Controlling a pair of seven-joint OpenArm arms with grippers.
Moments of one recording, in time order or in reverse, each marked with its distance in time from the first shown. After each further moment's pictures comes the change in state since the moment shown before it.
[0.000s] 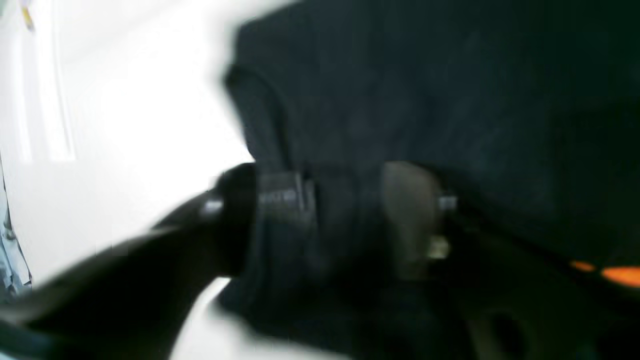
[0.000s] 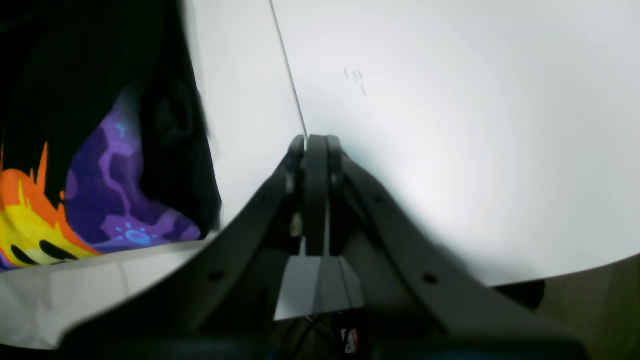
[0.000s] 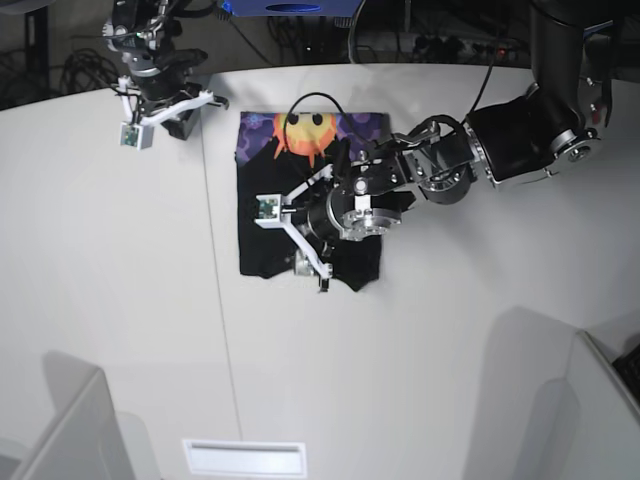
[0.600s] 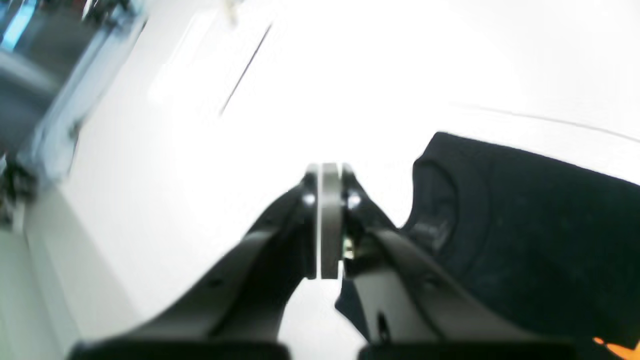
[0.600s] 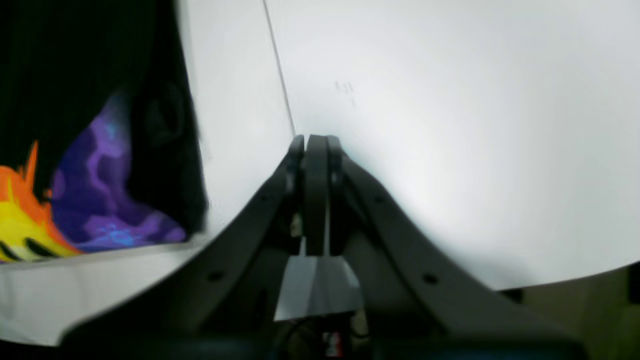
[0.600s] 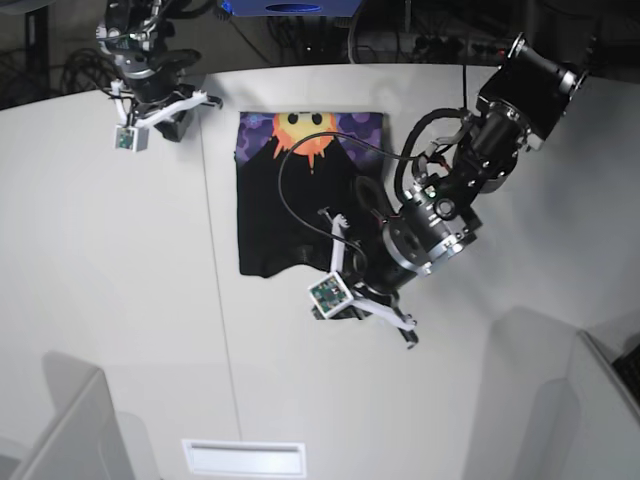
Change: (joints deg) left arm 16.1 0.6 -38.6 19.1 -4.4 0.1 0.9; right arm 0.3 3.0 0.1 0.1 0.0 0.4 0.2
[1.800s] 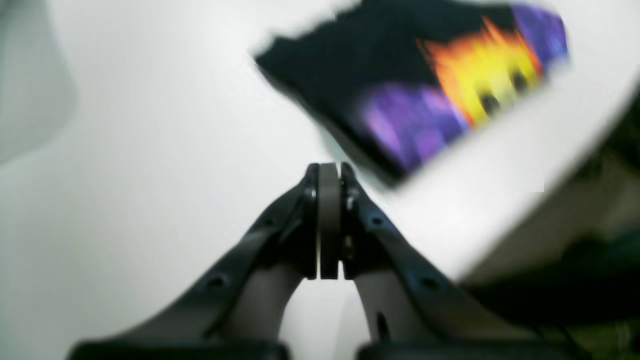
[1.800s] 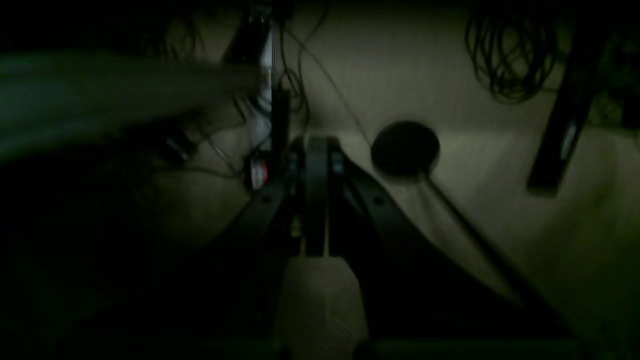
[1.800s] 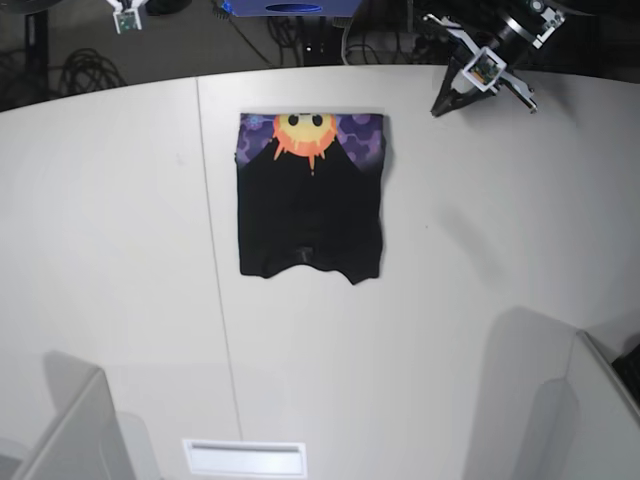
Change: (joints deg) left arm 68.5 -8.8 -33.4 0.5 5.9 0.5 -54.9; right arm -30.4 10.2 -0.1 2.4 -3.5 6.5 0.8
